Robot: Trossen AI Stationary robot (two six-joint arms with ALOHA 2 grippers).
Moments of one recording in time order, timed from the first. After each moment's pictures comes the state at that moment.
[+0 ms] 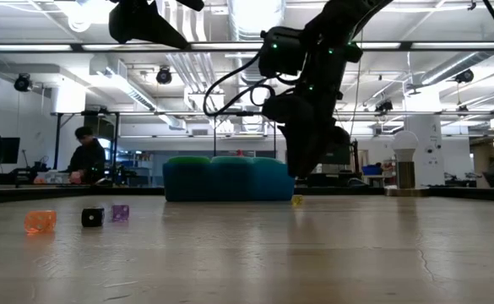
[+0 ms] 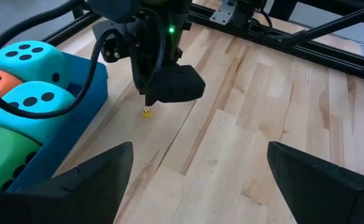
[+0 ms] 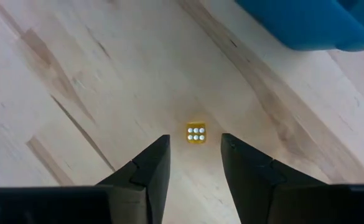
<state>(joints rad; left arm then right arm) -0.41 1.35 1.03 -0.39 -0.61 -0.60 -0.15 1.85 1.25 -0.66 0.05 0.57</state>
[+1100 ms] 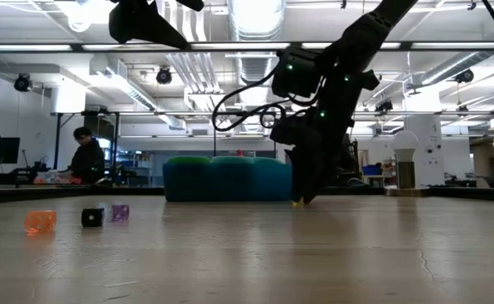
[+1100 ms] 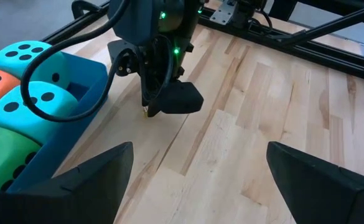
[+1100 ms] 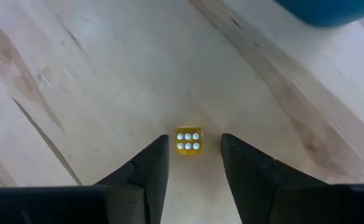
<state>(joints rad) -0.41 1.35 1.03 -0.39 -0.61 -0.60 -0.15 1.85 1.04 -0.37 0.06 0.60</state>
